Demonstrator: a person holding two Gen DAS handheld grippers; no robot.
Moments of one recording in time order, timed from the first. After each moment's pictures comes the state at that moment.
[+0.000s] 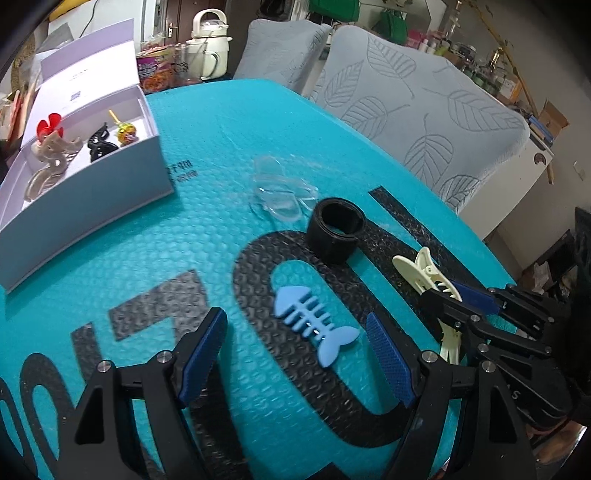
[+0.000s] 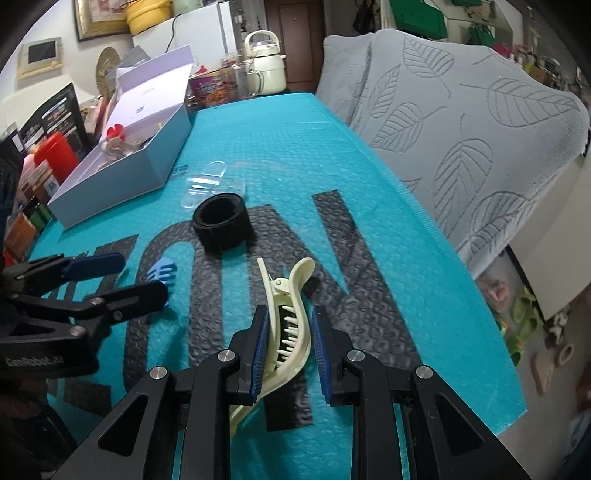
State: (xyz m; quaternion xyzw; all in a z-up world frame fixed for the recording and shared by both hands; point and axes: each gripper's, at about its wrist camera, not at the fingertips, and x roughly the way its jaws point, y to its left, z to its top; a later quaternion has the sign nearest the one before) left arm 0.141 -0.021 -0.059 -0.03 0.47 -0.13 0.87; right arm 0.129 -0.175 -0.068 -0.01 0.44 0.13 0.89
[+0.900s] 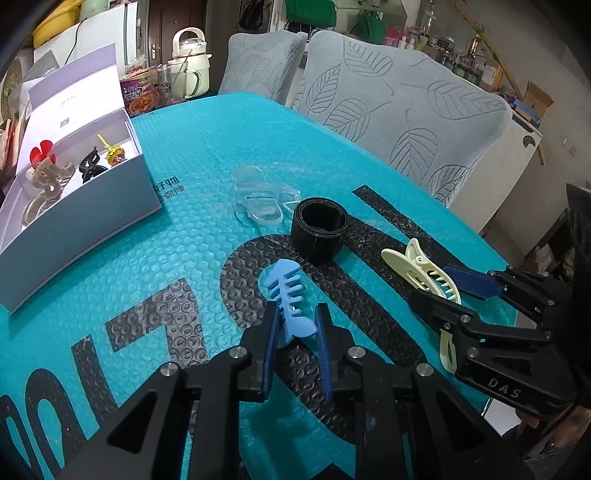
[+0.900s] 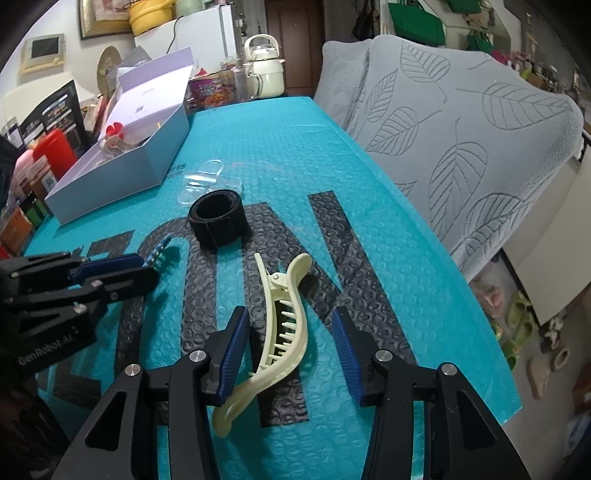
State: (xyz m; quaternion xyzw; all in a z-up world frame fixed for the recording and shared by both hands) left arm 0.134 -0.026 -0.059 0.00 0.44 -0.15 0.89; right arm 0.124 -0.174 -0.072 -0.03 0.42 0.13 0.90
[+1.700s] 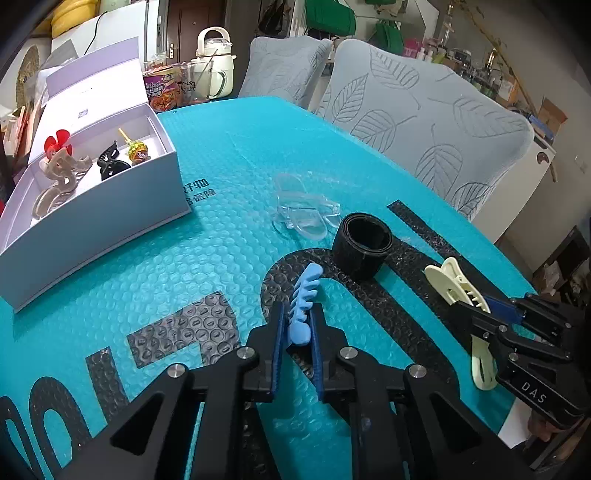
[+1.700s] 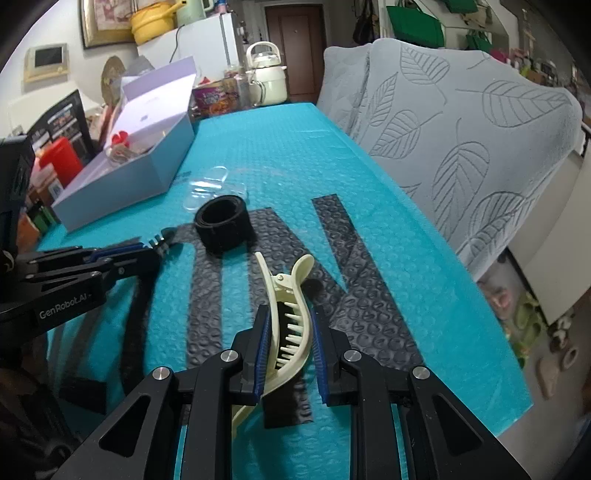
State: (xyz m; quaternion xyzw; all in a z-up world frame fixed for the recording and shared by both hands) left arm 0.144 -0.004 -0.063 -0.02 0.43 -0.12 0.89; right arm 0.122 -0.181 -0.071 0.00 0.41 0.14 0.90
